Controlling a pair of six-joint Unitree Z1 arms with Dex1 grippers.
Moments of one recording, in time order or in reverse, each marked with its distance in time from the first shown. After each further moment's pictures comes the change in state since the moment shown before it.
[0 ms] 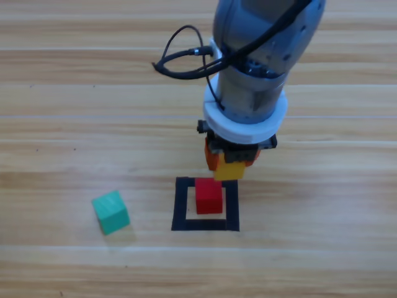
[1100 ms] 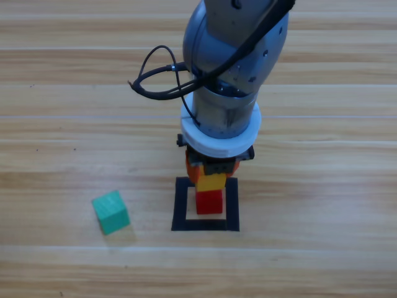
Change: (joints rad) arm 0 0.000 0.000 0.050 -0.046 -0.046 0.034; arm 1 0.032 0.080 -0.076 0.003 0.001 0.000
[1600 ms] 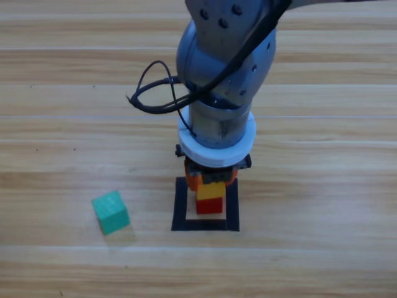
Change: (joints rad) arm 0 0.000 0.000 0.001 -0.001 -0.001 0.000; arm 1 0.005 0.036 -0.006 0.003 0.000 0.000
